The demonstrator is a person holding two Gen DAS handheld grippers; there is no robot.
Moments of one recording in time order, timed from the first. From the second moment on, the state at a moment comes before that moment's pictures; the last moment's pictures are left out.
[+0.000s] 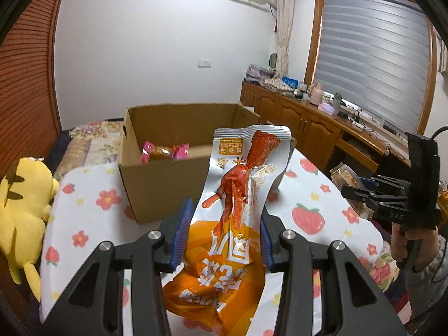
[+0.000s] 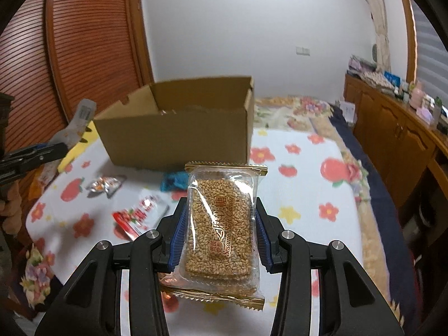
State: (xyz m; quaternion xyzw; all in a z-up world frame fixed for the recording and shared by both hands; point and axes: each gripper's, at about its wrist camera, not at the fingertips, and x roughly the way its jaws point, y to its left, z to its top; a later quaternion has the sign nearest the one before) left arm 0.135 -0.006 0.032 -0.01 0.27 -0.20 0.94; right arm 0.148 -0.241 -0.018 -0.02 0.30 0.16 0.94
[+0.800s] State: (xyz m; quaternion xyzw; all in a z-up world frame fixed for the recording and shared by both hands) left arm 0.224 -0.010 0.062 -0.01 0.25 -0.16 0.96; right arm 0.202 -0.156 0.051 -0.08 0.24 0.21 0.94
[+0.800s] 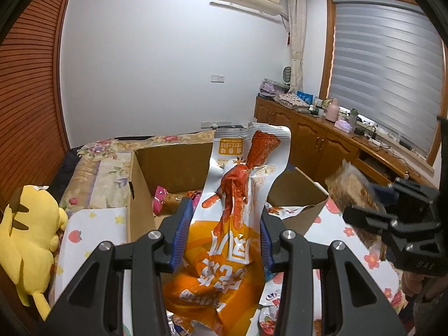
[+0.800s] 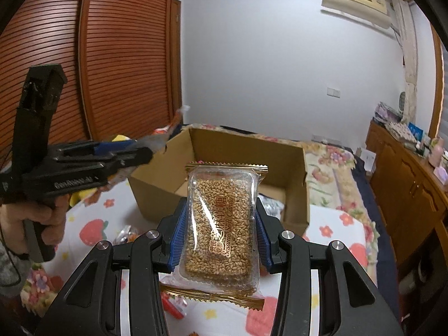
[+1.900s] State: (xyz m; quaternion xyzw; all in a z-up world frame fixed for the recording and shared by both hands) left arm 0.291 -0.016 0.032 0.00 0.31 -0.13 0.94; right arm 0.302 -0.140 0.022 -0.03 0.31 0.18 0.93
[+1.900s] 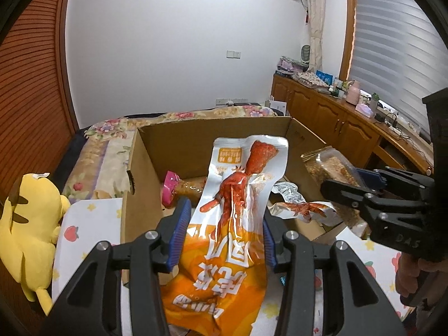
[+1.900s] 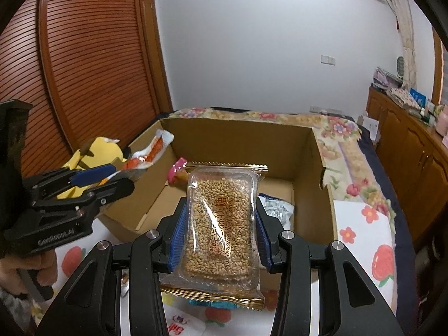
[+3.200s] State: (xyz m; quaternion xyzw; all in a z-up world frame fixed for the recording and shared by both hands) left arm 0.250 -0.011 0.059 0.02 0.24 -0.11 0.96; right arm 0.284 -0.132 0.029 0.00 0.30 0.20 0.93
